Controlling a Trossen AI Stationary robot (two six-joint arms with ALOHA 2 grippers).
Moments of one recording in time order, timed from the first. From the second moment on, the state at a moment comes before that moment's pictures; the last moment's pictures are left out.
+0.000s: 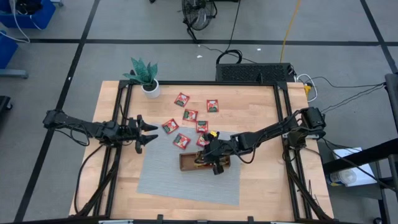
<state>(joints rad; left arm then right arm) -0.23 0.24 0.01 0.18 -0.34 -0.27 0.22 1.76 1.04 0.03 0.07 -0.18</state>
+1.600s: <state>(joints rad) -0.23 0.24 0.01 0.18 -0.34 -0.27 0.46 1.75 1.04 -0.14 0.71 -0.03</state>
